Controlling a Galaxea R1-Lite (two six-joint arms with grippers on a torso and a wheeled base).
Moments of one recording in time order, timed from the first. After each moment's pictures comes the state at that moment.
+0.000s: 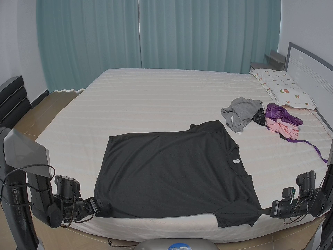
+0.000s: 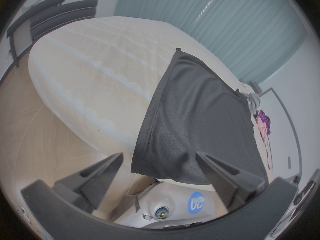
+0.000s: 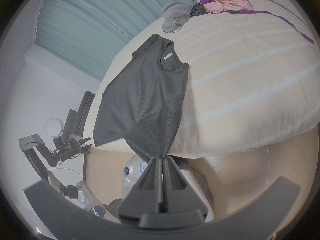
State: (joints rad) left arm -0.13 2.25 -0.17 -1.20 -0.09 -0.59; right arm -0.06 2.03 -0.02 -1.02 0.52 0.28
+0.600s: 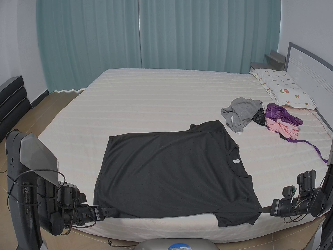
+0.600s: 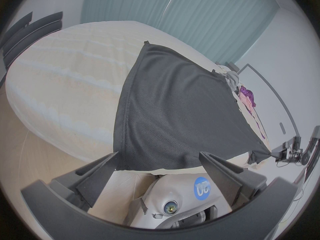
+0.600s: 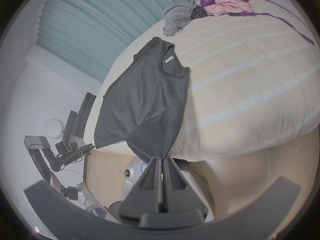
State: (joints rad) left arm -0.13 2.39 -0.07 -1.49 -0.23 -0.37; right arm -0.06 2.03 -0.02 -1.04 0.52 0.30
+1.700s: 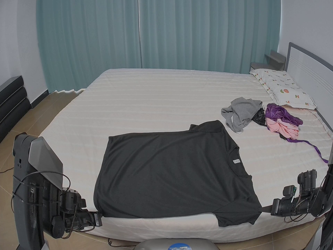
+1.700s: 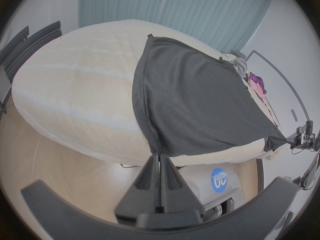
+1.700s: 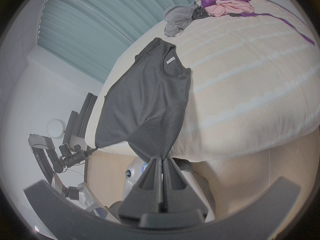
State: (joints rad) left arm -0.14 2.47 -0.02 -1.55 -0.14 -0.28; right arm -0.07 2.02 -0.02 -1.04 0.53 0.29
